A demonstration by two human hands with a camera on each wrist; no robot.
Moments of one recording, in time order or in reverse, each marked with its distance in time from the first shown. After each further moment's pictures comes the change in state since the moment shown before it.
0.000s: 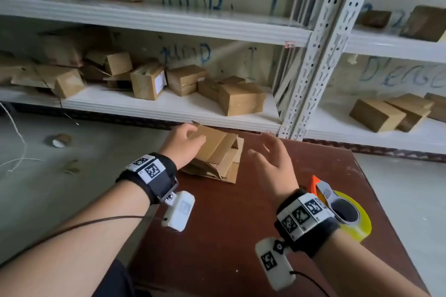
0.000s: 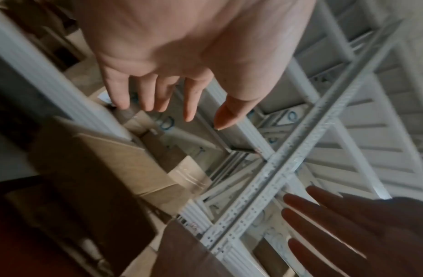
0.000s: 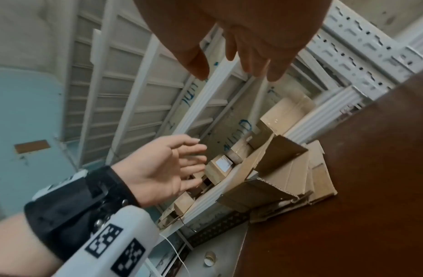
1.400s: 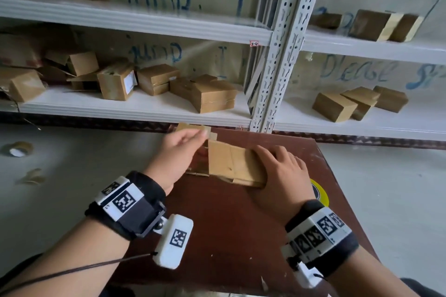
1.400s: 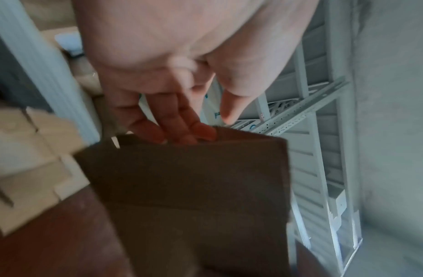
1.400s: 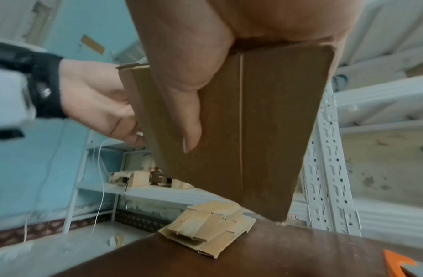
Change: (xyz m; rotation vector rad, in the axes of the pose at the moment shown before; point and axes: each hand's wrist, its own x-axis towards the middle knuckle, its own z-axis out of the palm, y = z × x) left_hand -0.104 0.062 0.019 -0.443 -0.141 0.132; right_hand -0.061 -0.012 -0.091 -1.124 -0.051 -0.299
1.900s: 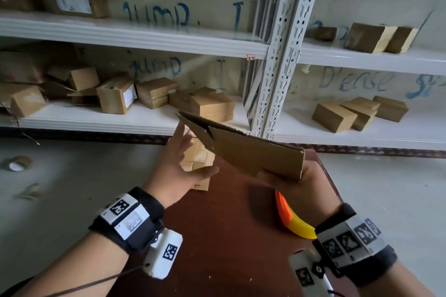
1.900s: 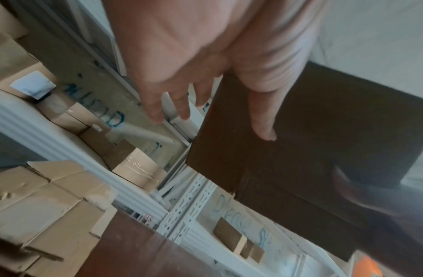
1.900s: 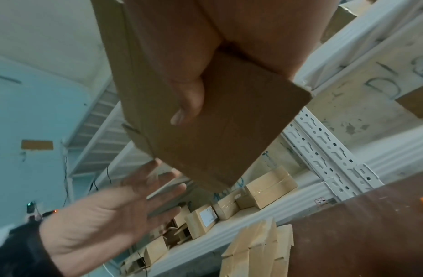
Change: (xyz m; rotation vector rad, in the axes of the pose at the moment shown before) left_hand 0.020 -0.023 0.001 0.104 -0.056 0.199; right_hand 0.011 0.034 -0.022 0.930 0.159 -0.120
